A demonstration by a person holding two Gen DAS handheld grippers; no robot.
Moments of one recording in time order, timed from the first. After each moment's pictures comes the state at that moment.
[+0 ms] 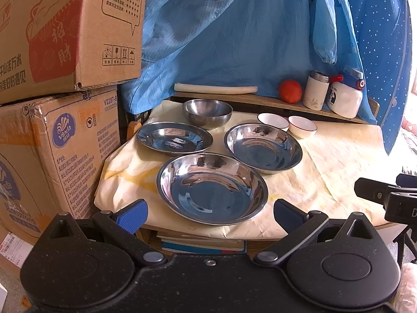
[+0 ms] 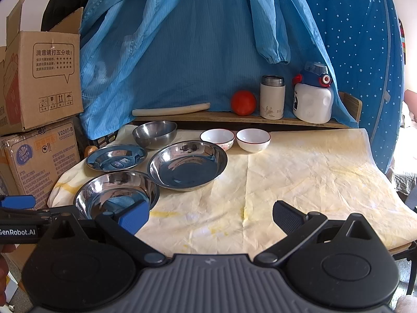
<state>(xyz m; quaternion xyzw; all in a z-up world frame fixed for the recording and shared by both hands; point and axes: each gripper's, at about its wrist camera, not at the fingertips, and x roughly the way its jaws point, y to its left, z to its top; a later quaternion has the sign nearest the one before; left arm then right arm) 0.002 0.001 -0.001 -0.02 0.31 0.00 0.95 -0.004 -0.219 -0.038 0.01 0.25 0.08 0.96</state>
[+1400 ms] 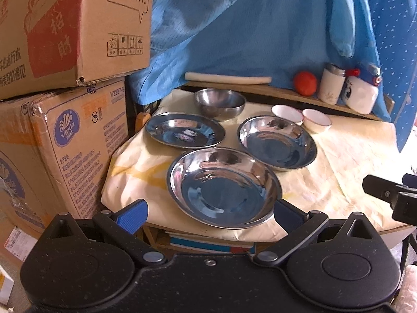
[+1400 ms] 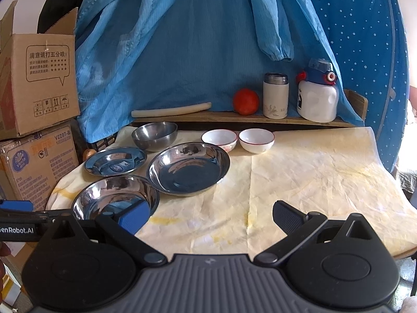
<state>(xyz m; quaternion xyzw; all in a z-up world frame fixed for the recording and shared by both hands) 0.024 0.008 0.000 -0.03 0.35 0.03 0.94 0.022 -0.216 -0.043 0.01 0.25 0.09 0.96</state>
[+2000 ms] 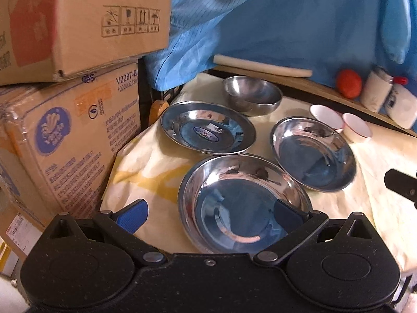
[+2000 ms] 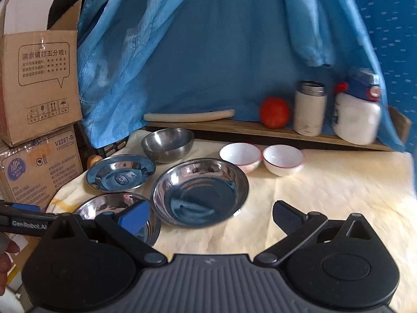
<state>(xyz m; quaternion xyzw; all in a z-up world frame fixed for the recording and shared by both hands) 0.099 0.018 -0.010 -0.06 0.40 0.10 0.91 0.117 -0.216 -0.035 -0.01 0.27 0.18 0.94</state>
